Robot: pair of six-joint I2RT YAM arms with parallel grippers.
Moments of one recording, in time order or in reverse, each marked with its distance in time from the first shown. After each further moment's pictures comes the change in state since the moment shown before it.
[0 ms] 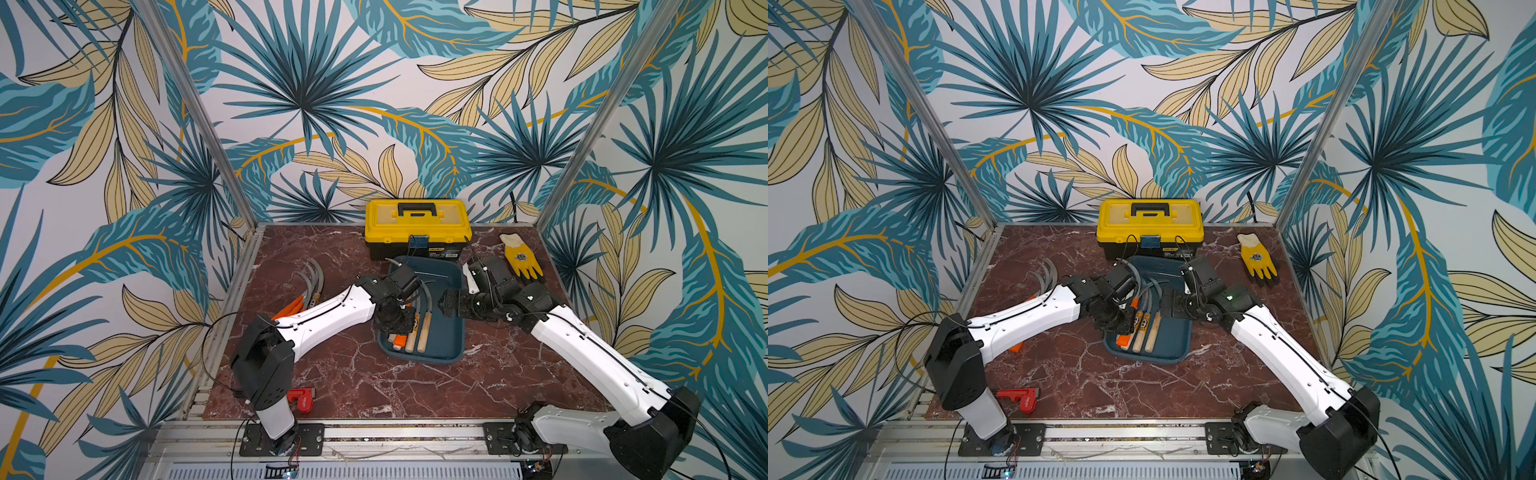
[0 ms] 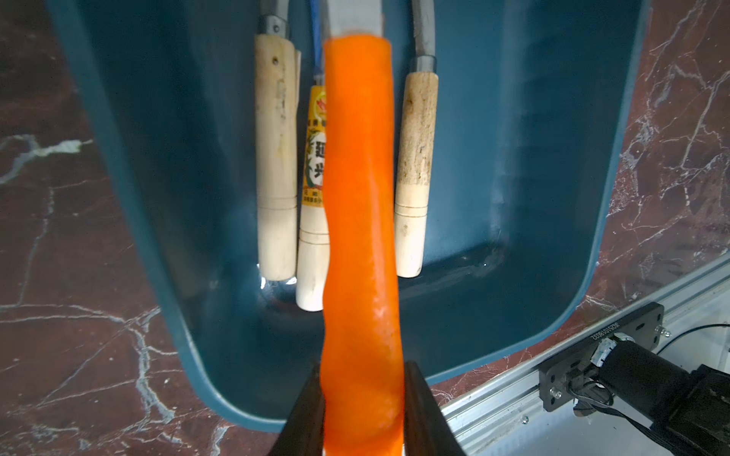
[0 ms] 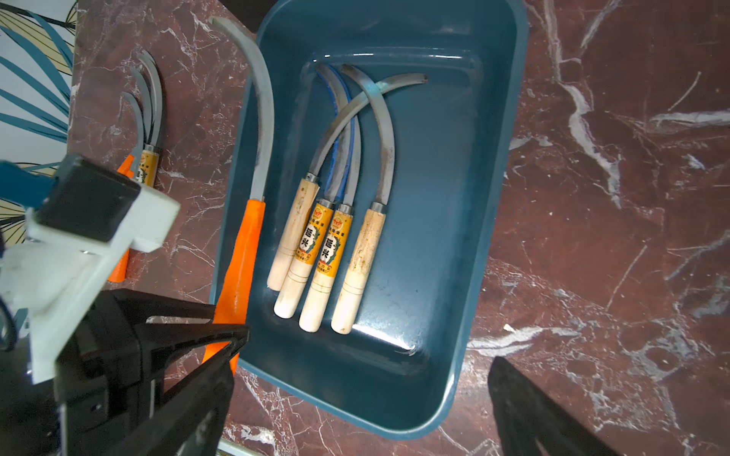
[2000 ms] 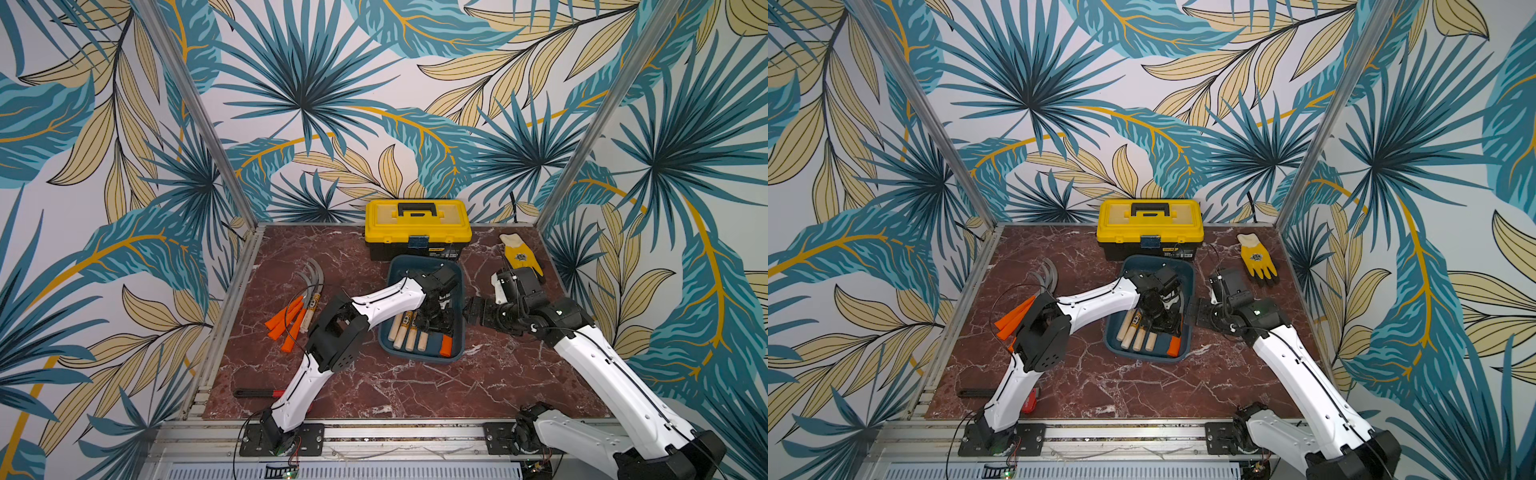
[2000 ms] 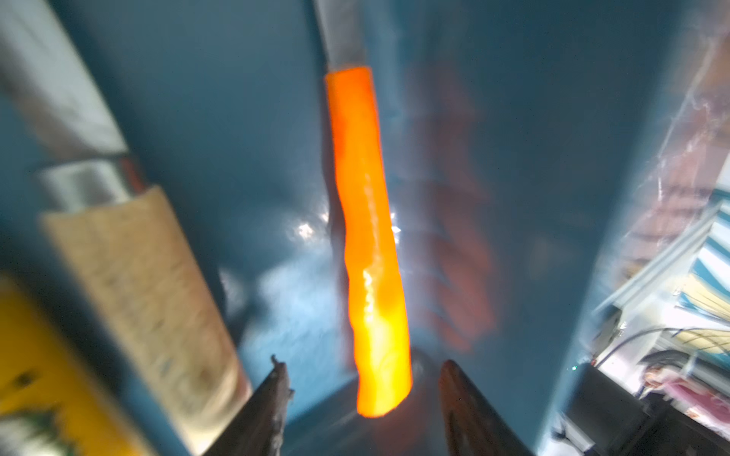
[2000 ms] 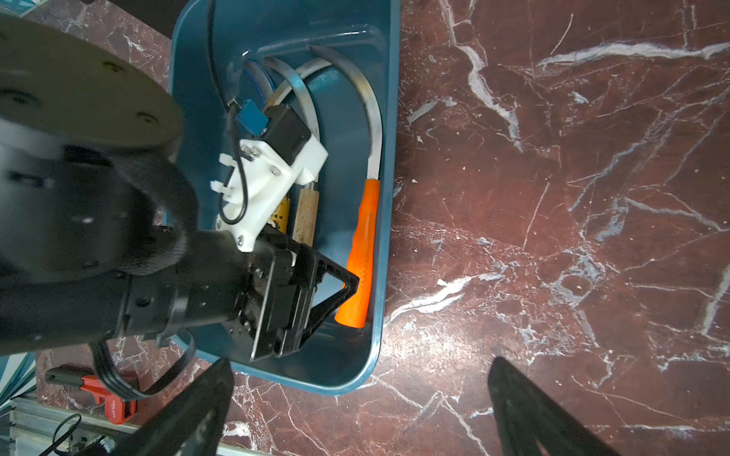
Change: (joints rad) left arm -0.051 0.495 0.465 -0.007 0.208 0.051; right arm -0.154 -0.159 -0.109 -0.077 -0.034 -0.010
